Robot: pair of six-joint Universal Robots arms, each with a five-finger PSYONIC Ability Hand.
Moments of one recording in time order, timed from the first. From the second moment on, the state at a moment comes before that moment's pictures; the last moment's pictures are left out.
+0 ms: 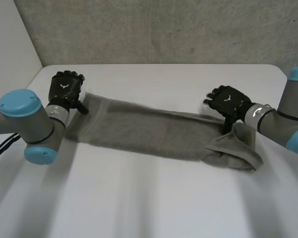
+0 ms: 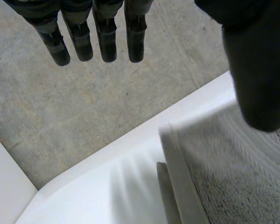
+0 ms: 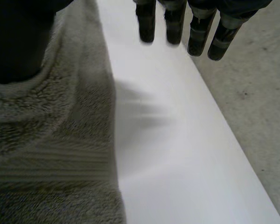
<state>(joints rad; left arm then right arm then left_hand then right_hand) 4.47 -2.35 -1.29 3.66 -1.51 3.37 1.73 -0.72 0.98 0.13 1.06 2.29 0.34 0.31 0.21 0.22 0.10 0.20 0.22 0.16 0.15 0.06</state>
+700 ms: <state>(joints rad) 4.43 -2.15 -1.45 3.64 -1.51 3.36 1.72 -1.19 1.45 0.04 1.16 2.77 0.34 0.31 0.21 0.22 0.09 0.10 0.09 0.16 0.15 0.06</state>
